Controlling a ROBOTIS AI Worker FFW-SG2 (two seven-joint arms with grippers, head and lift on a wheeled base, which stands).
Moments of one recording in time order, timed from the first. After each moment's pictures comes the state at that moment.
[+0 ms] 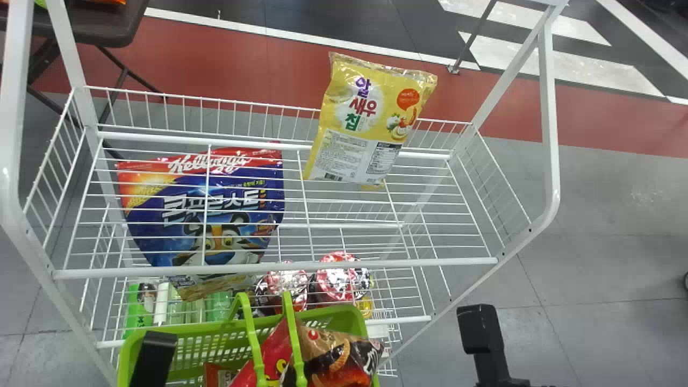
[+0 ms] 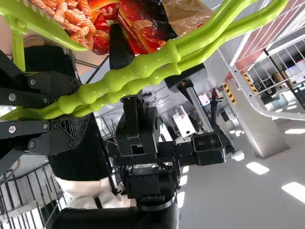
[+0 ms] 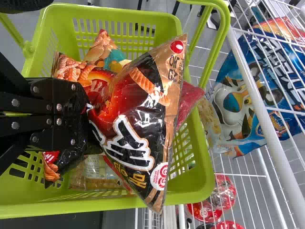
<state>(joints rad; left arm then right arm) 0.50 0.11 -0.27 -2.22 0.28 1.23 -1.05 0.68 -0.11 -0.34 -2.57 -0.48 1.57 0.45</state>
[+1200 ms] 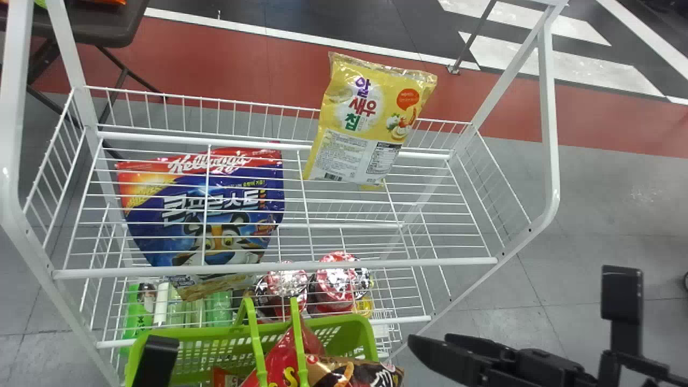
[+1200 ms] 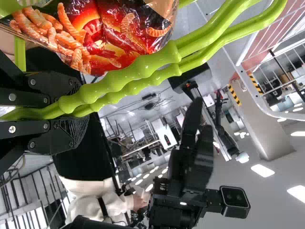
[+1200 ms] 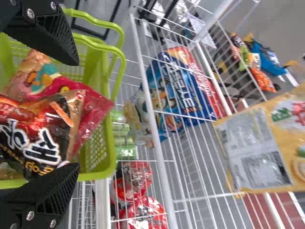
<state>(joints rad) 0.50 0.12 -0.28 -2.23 0.28 1.26 -1.05 0.64 0.00 -0.80 -2.72 -0.76 1.57 0.53</state>
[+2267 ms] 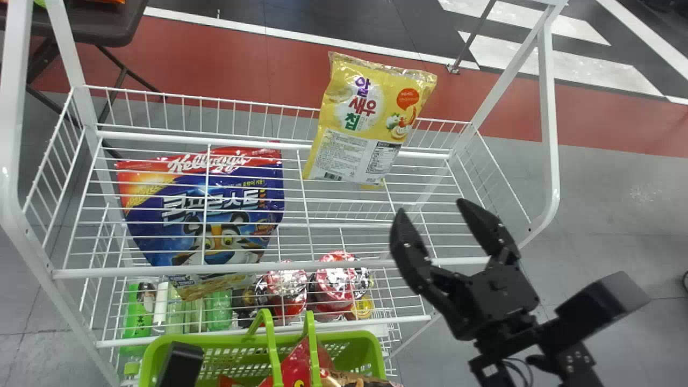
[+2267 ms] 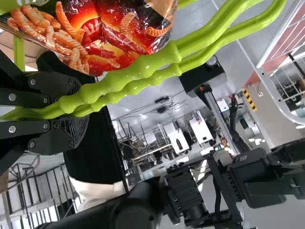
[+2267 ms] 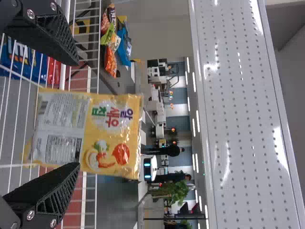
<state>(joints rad) 0.49 0.12 -0.33 -2.23 0.25 1.31 -1.01 0.82 -0.01 -0.16 -2.39 -0.19 0.01 0.33</state>
